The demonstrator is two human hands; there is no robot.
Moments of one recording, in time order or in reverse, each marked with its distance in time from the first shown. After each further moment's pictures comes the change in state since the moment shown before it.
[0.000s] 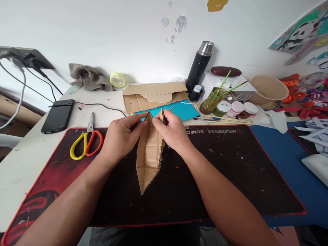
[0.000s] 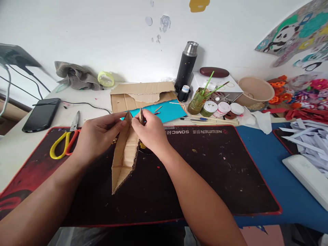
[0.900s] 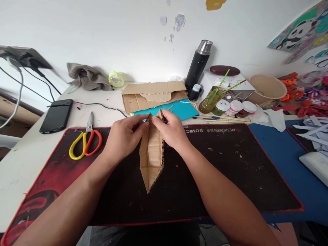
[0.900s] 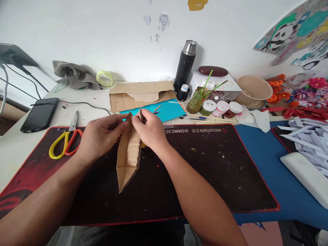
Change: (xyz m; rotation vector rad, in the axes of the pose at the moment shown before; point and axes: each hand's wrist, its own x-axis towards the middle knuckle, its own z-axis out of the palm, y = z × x) left_hand 0.000 -0.001 0.006 0.008 -0.045 0.024; right_hand 0.002 0.010 0.002 0.005 0.005 -0.020
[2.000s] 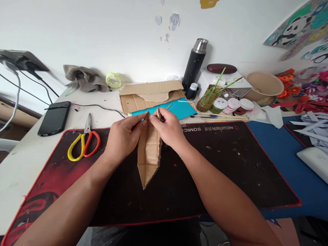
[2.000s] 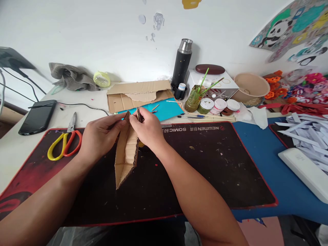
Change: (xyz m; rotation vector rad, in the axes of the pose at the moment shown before) left_hand 0.000 -0.002 0.009 0.008 0.075 0.047; right_hand 0.001 -0.001 0.000 0.003 0.027 -0.010
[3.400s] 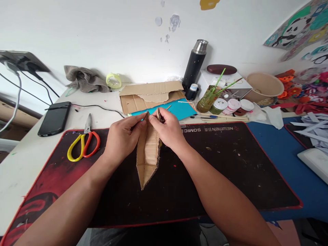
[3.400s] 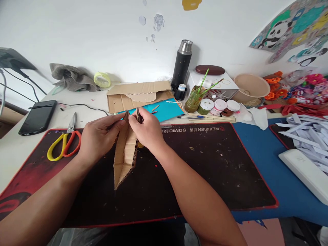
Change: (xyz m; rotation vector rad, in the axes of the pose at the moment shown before) left_hand -0.001 -0.006 0.004 0.029 0.082 0.071; right_hand -0.001 -0.001 0.002 0.027 0.008 -0.028
